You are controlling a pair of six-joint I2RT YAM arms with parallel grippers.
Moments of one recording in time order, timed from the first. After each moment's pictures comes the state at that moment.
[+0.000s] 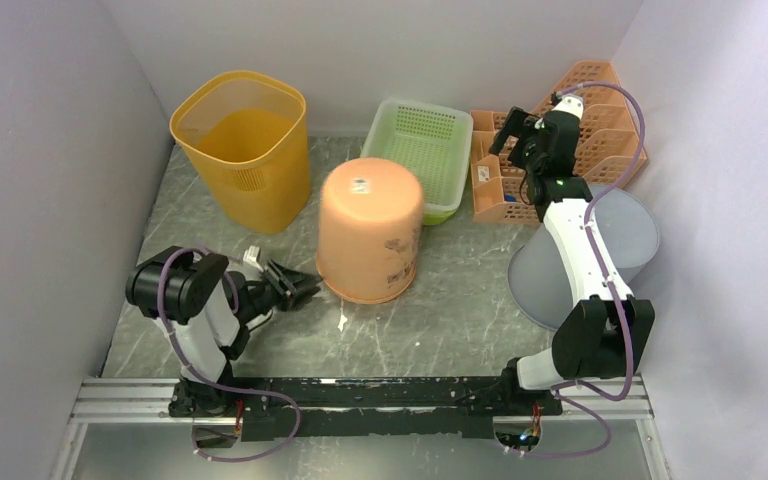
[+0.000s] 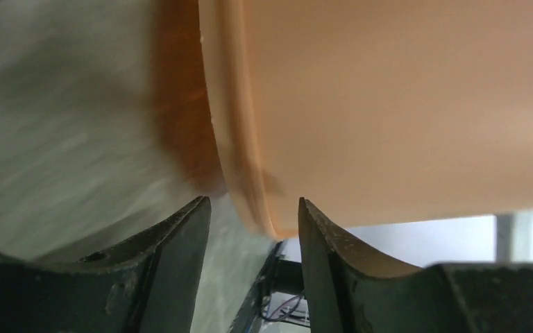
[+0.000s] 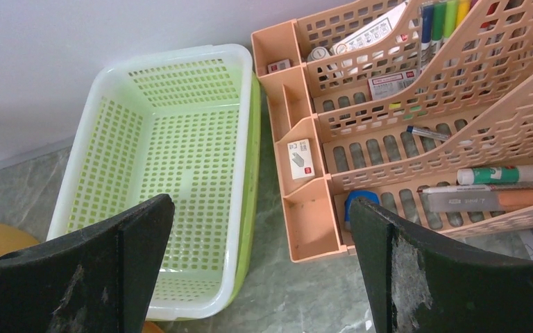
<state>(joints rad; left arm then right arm) -0.25 1.75 0.06 1.56 0.58 -1.34 0.01 1.44 1.31 -0.18 0.10 0.30</state>
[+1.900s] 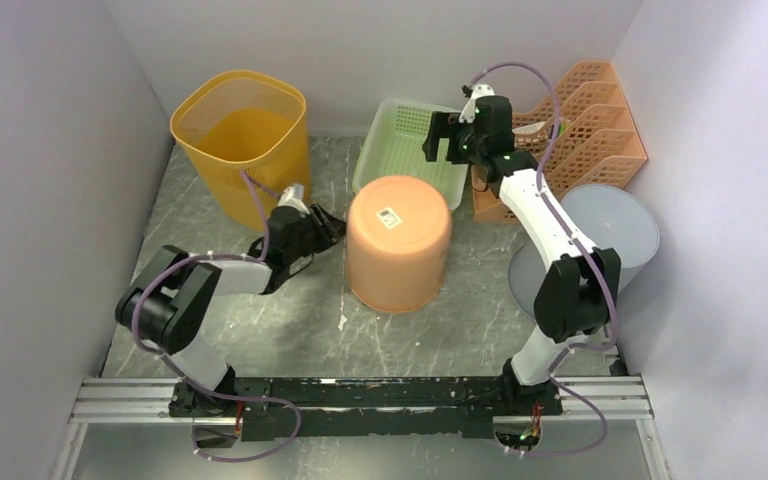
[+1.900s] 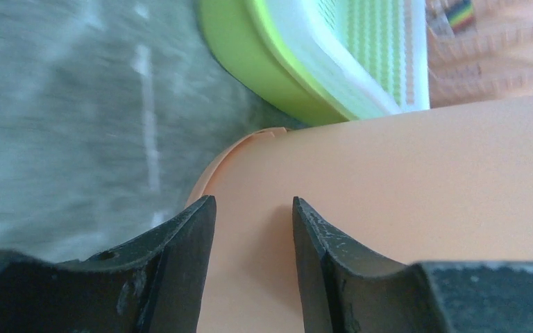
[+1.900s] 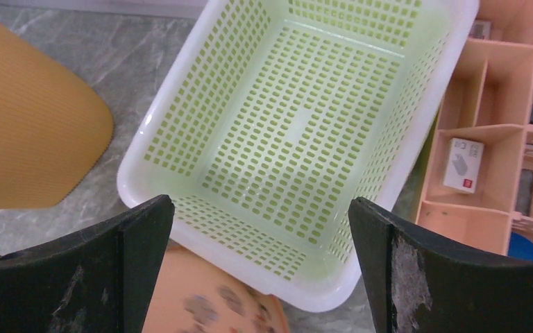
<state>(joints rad) -0.44 1.61 0.60 0.67 0.11 -0.88 0.25 1.71 1.54 -0.29 -0.10 0.18</state>
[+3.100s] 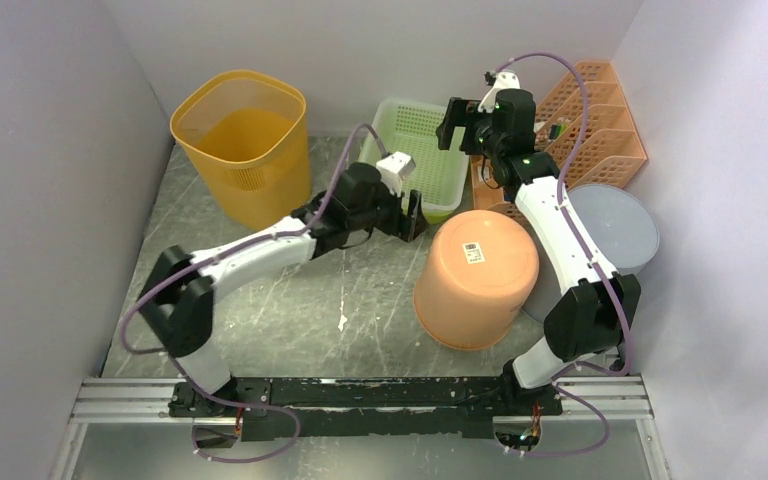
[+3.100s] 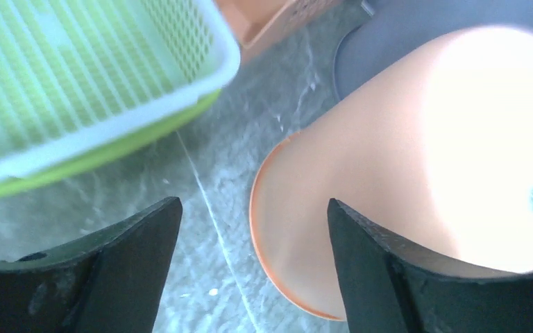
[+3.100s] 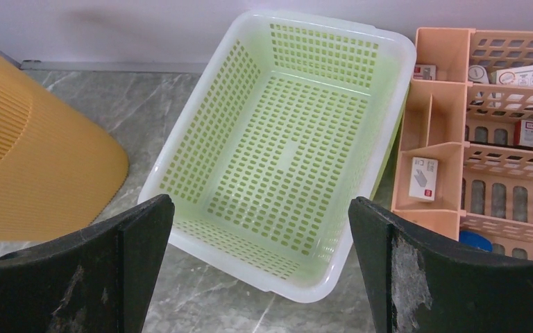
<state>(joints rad) -0.83 1.72 1.27 0.03 0.12 -0.36 0.23 1.56 1.54 -0.30 -0.04 0.20</state>
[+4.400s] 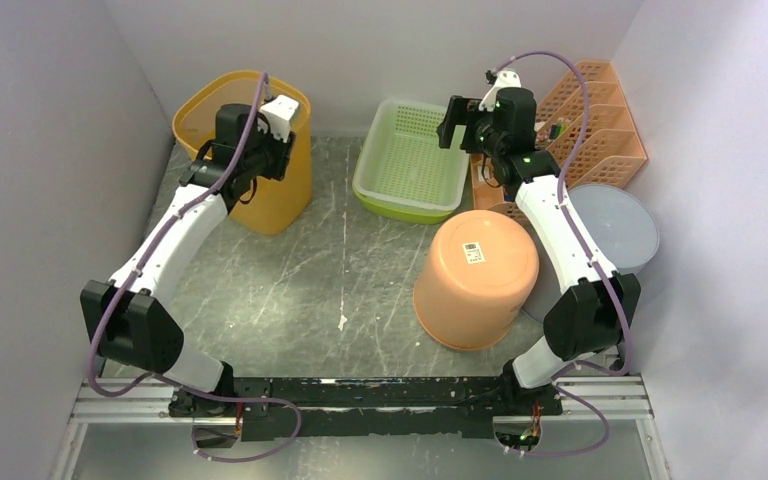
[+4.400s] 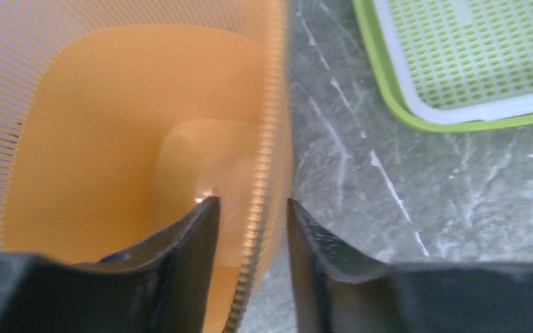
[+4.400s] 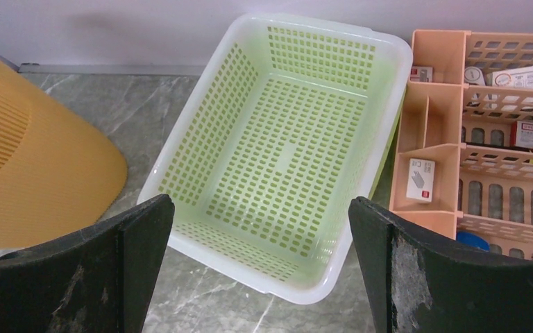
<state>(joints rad) -0.29 1.50 1.42 -0.42 0.02 0.22 0.23 1.57 1.55 -0.30 -0.04 0.20</state>
